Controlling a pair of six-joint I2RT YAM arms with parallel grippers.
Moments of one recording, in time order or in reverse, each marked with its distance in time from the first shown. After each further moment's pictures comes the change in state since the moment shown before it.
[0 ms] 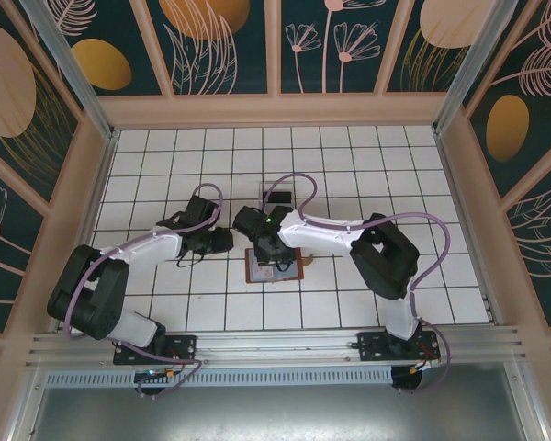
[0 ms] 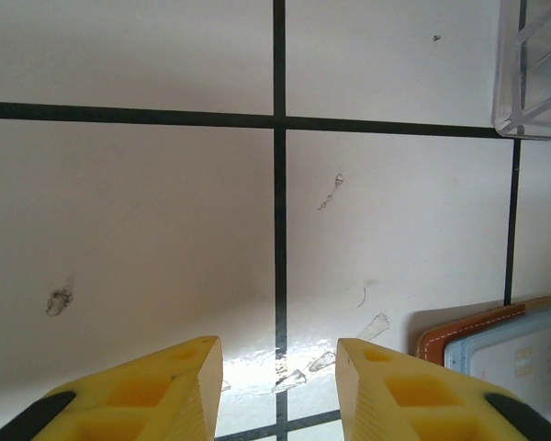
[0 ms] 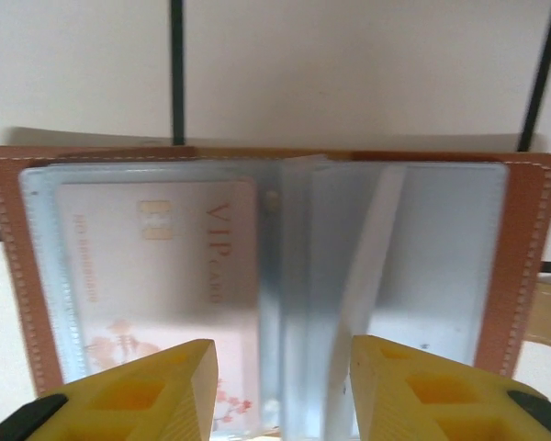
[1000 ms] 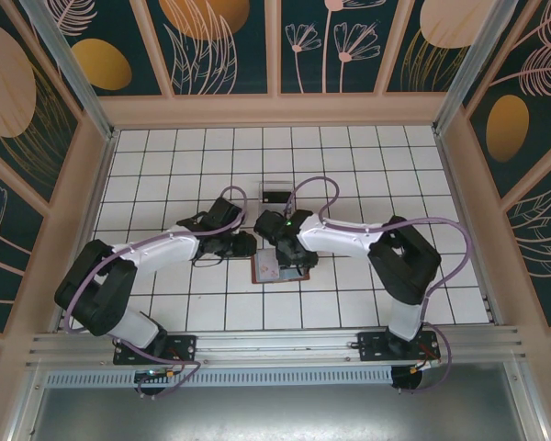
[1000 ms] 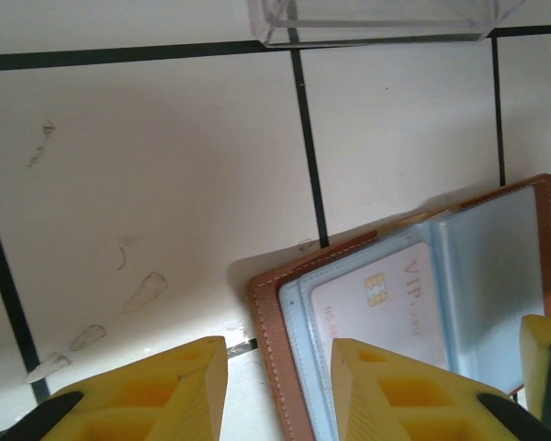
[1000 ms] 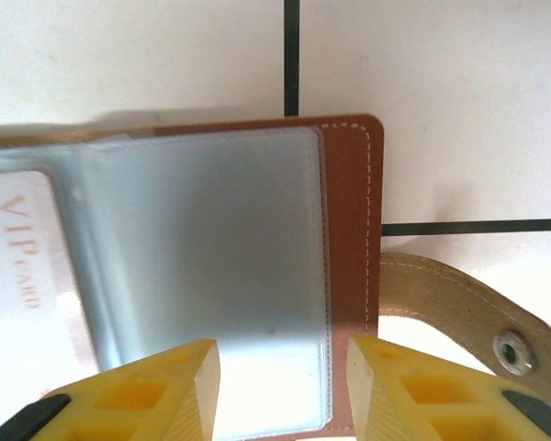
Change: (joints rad) left arm -0.193 0.046 0.085 -0.010 0.055 -0.043; right arm -0.060 -0.142 -0.201 0.021 0.047 0.008
